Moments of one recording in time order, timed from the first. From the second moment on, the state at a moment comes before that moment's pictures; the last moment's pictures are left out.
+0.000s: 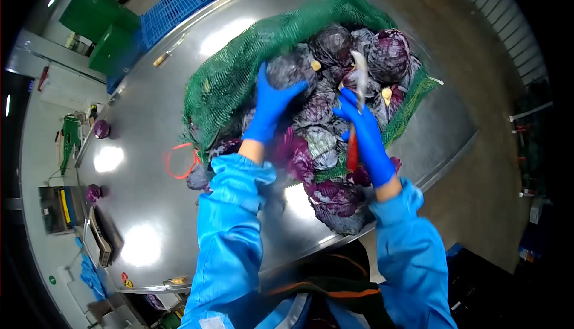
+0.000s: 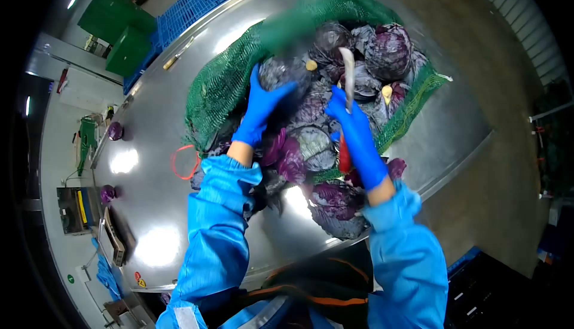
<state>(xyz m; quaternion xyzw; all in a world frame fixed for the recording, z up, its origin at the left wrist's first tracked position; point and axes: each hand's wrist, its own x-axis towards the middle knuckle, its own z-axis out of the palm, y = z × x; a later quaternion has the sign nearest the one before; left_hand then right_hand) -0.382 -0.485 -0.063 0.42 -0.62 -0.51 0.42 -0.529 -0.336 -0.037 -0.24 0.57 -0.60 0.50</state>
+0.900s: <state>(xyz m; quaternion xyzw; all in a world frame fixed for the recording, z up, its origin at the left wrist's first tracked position) -0.138 -0.189 -0.113 0.52 -0.71 -0.44 0.20 -0.371 -0.130 -0.087 -0.38 0.60 -0.43 0.56</state>
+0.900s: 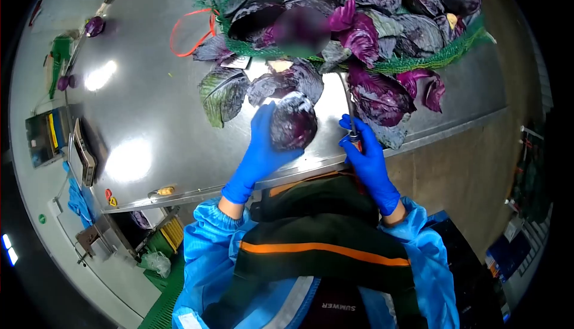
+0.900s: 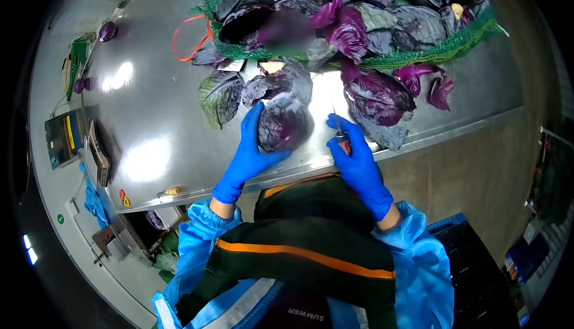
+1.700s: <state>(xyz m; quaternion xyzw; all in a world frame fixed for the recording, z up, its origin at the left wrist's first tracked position) -0.123 -0.227 -0.118 0.53 -0.48 -0.67 0.18 -0.335 -0.161 -0.156 -0.63 0.66 -0.12 0.38</state>
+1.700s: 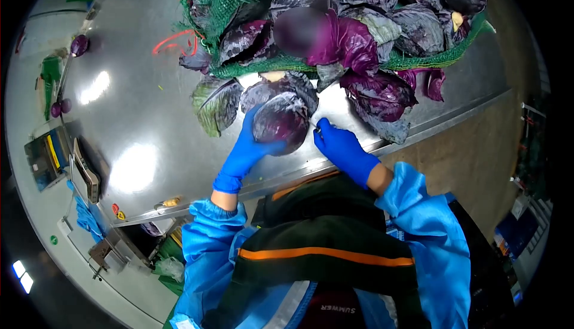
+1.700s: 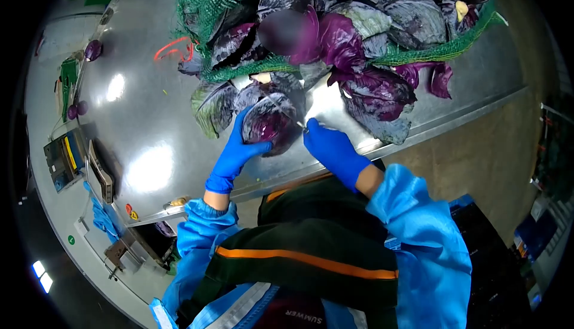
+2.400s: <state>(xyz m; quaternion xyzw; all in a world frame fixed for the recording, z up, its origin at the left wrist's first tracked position) -0.132 -0.262 -0.079 0.34 -0.60 -0.70 0.19 -0.373 -0.190 -0.102 -0.40 0.63 -0.22 0.62</state>
